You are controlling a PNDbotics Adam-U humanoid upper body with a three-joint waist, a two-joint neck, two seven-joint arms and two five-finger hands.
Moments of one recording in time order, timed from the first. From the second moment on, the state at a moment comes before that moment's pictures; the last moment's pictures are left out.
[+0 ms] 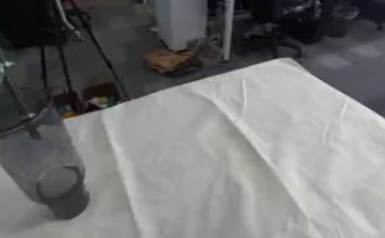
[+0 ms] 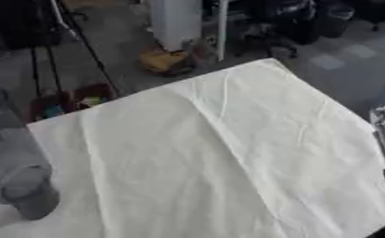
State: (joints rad) left arm -1.29 0.44 -0.26 -1.30 0.23 0.24 0.73; right arm -0.60 -0.68 -0.21 -1.99 0.06 -0.21 -0.72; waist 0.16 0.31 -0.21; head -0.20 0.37
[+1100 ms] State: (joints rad) left arm -1.25 0.44 -0.29 -1.31 0.21 0.25 0.71; right arm -0.60 -0.67 -0.21 -1.99 0.06 -0.21 -0.73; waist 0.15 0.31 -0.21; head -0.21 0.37
